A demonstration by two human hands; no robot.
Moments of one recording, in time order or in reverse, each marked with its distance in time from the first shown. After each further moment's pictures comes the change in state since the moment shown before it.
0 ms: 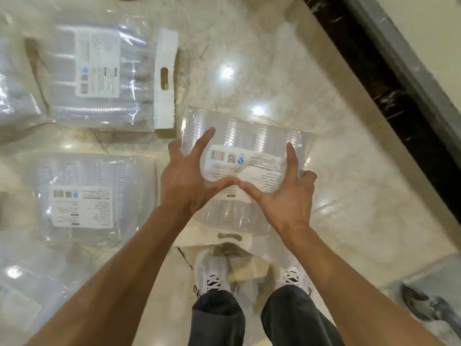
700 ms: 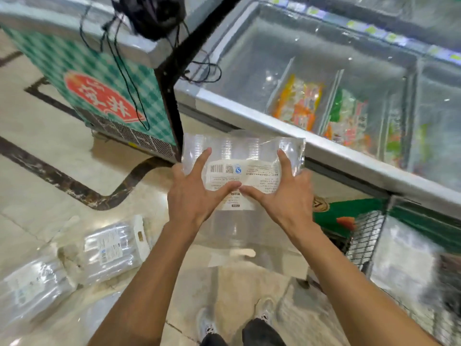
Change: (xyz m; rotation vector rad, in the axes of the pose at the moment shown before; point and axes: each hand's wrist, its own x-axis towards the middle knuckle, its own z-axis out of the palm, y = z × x) left_hand -0.299 0.443 -0.415 -0.066 0.115 0.511; right_hand -0.309 -0.200 -0.589 0.022 0.548 0.068
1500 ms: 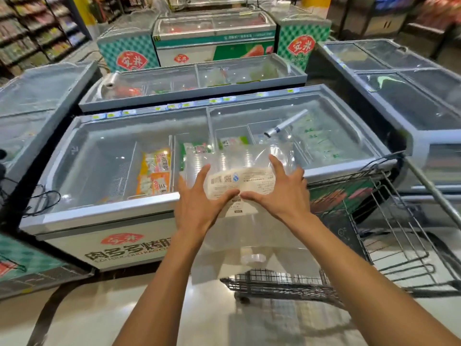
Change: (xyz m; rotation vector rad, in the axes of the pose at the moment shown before) left_hand -0.234 0.450 0.140 0.095 -0.205 0.516; right_hand -0.135 0.336 -0.401 0.065 0.362 0.384
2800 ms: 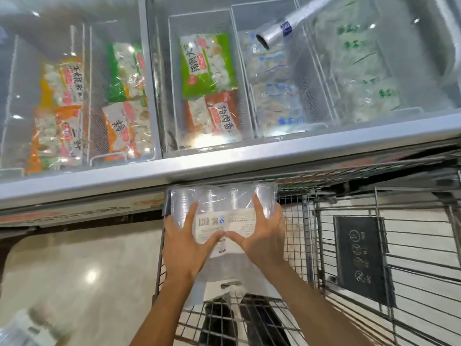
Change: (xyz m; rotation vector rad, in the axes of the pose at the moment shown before) left_hand 0.137 -0.101 0.370 0.166 -0.296 -0.265; right_hand 0.181 0.241 0.308 -0.039 -0.323 0.175
